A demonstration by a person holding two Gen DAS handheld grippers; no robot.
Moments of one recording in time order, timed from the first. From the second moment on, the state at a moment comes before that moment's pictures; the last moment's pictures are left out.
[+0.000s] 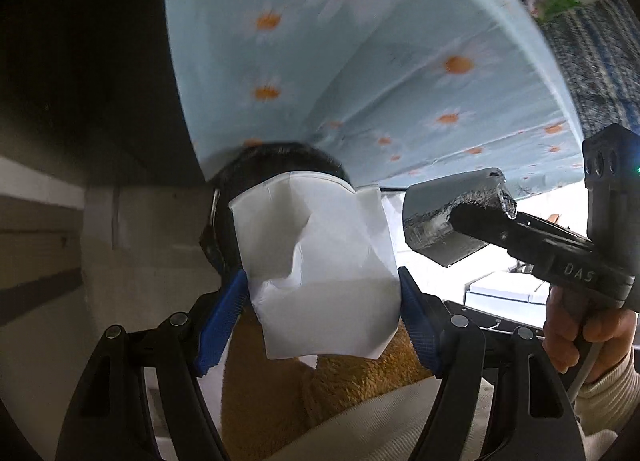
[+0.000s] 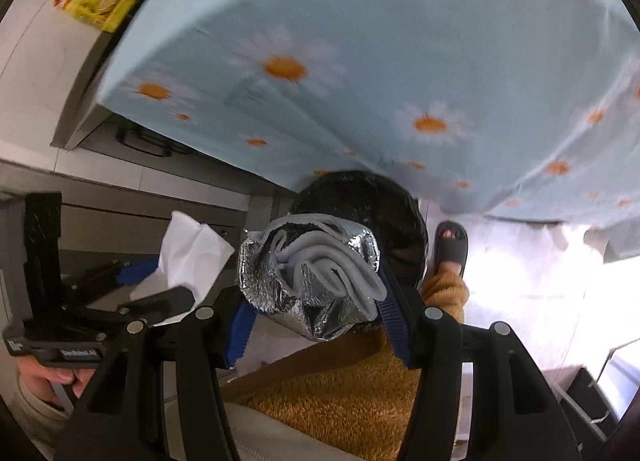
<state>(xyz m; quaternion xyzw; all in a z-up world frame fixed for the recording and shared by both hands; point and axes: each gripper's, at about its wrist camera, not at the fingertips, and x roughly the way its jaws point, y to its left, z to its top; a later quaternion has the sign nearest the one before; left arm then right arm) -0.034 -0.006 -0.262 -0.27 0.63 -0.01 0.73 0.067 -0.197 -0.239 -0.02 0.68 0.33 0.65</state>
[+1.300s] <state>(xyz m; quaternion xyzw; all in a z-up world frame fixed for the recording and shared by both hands) -0.019 -0.004 -0.310 -0.28 0.66 0.02 0.70 0.088 -0.223 -0.311 0.11 0.76 0.24 0.59</state>
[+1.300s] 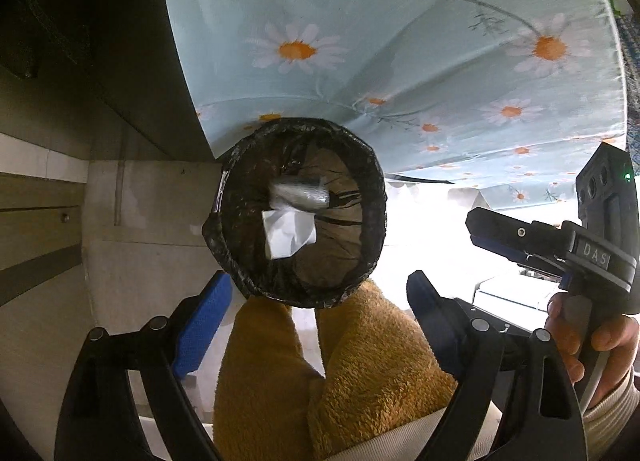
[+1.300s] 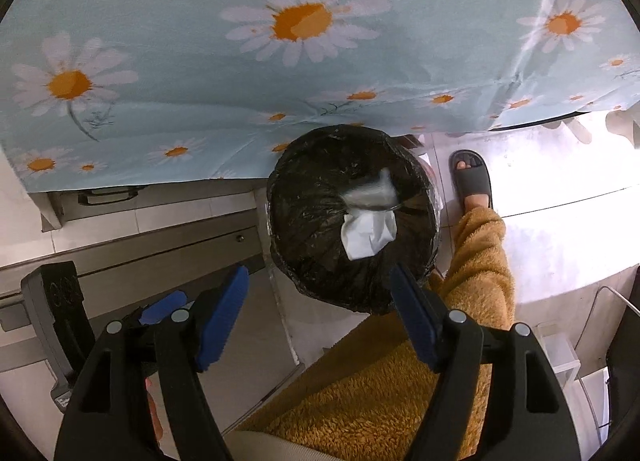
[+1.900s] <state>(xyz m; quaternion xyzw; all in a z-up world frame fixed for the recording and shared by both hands) -0.020 0.010 -0.224 -0.26 0.59 0.02 0.76 0.090 -0.236 -0.212 0.10 0.68 0.27 0.67</state>
